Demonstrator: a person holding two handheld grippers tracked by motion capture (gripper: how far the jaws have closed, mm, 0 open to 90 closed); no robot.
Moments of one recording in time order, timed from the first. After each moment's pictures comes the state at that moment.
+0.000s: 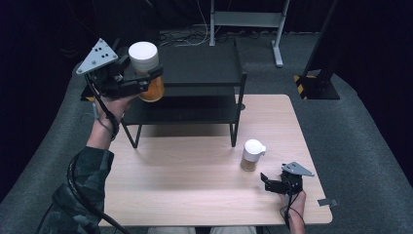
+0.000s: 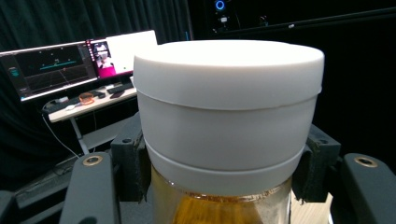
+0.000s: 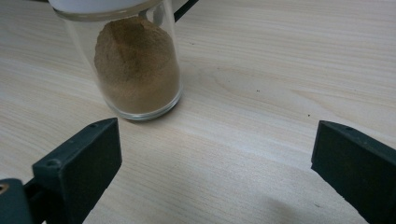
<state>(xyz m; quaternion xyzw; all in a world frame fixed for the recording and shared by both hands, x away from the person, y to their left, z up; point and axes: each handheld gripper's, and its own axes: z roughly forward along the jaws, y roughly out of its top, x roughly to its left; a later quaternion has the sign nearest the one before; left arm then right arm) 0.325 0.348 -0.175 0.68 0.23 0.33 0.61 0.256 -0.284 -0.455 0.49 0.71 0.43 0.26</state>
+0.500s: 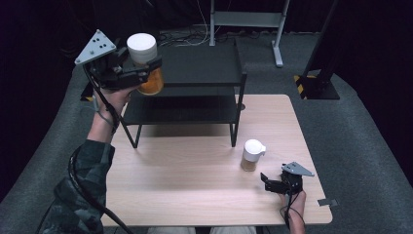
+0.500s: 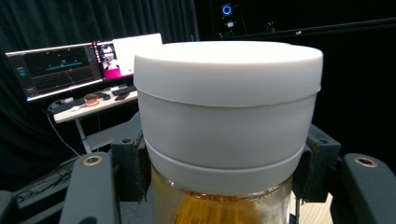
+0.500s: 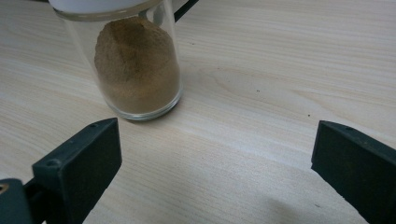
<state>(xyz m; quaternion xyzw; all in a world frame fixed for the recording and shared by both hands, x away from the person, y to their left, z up) 0.334 0.347 -0.167 0.67 0.25 0.33 0.62 0.256 -0.284 -0.456 0.49 0.71 0.43 0.26</state>
